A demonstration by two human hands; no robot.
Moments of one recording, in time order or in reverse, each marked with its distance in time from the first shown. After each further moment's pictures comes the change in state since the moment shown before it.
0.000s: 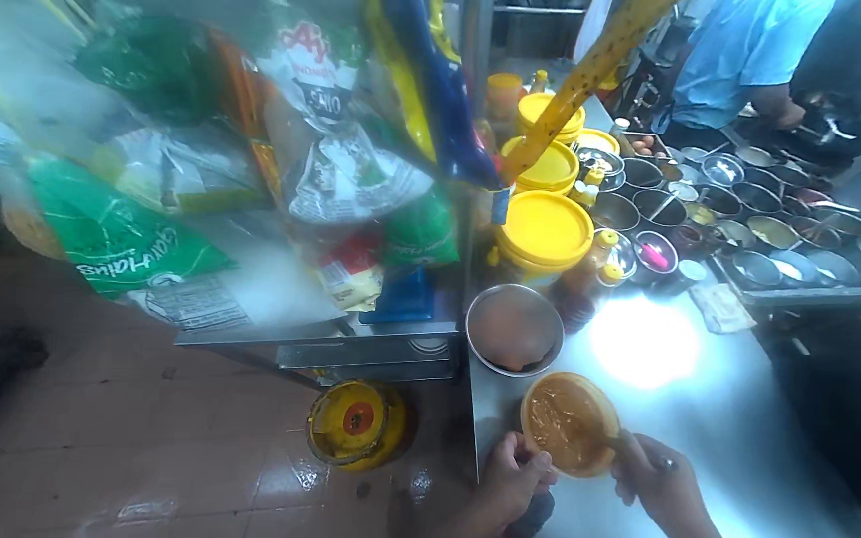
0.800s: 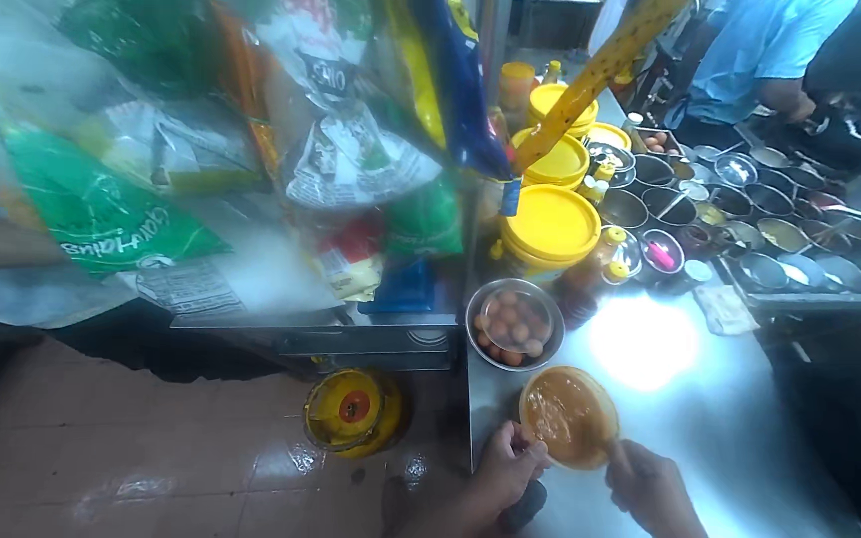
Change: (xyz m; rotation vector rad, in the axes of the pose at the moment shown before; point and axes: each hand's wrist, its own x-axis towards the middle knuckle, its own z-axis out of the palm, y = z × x) left_hand 0.007 0.001 0.003 0.041 0.010 0.000; right_hand -0.008 0.007 -0.007 -0.133 0.001 -0.026
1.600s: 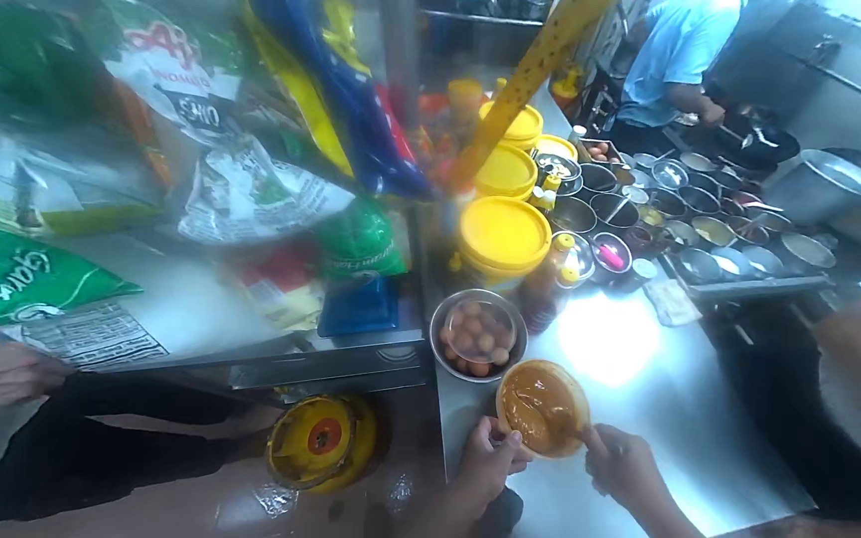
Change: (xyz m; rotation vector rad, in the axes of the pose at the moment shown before) left_hand 0.023 0.014 0.021 -0.070 0.034 -0.007; right_hand 0.024 0.000 -0.021 0.008 -0.011 0.126
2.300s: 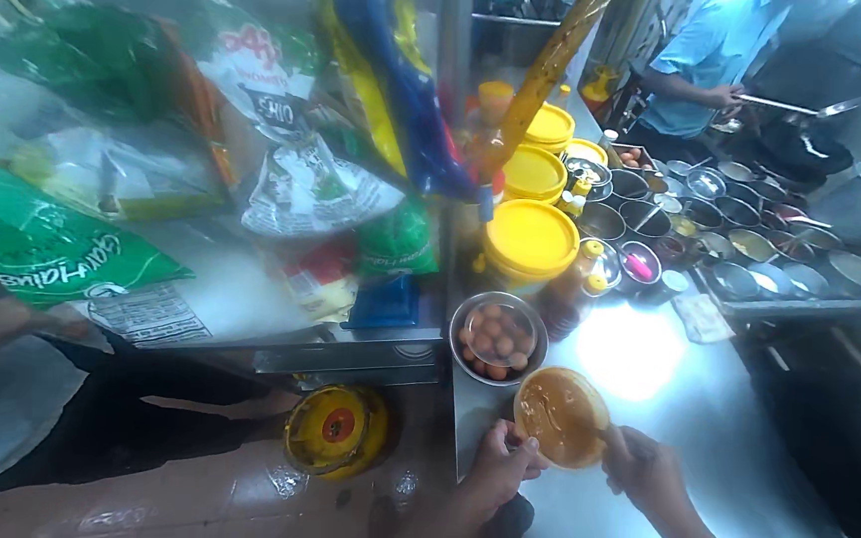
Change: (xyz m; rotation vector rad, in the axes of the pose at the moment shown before) left_hand 0.002 0.003 -0.006 -0.008 -0.036 0.000; right_hand 0.014 -0.004 0.004 0.056 0.044 -0.102
